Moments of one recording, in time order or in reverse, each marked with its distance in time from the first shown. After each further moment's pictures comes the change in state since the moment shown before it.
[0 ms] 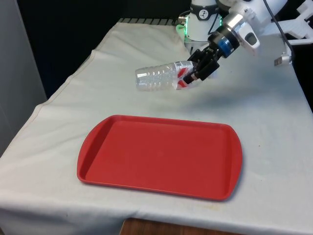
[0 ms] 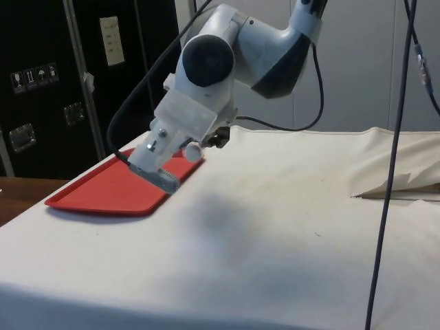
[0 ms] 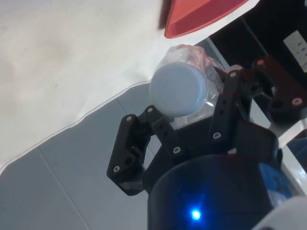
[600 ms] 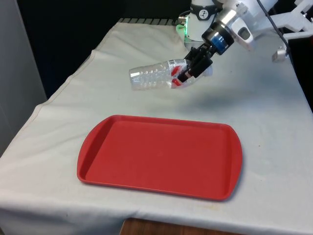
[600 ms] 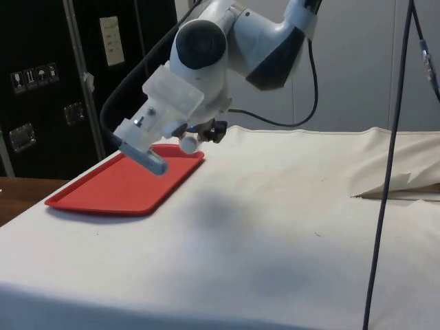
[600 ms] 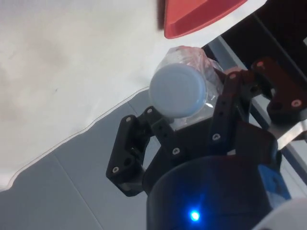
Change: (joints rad) arm -0.007 -0.021 -0.044 0.015 0.044 0.063 -0.001
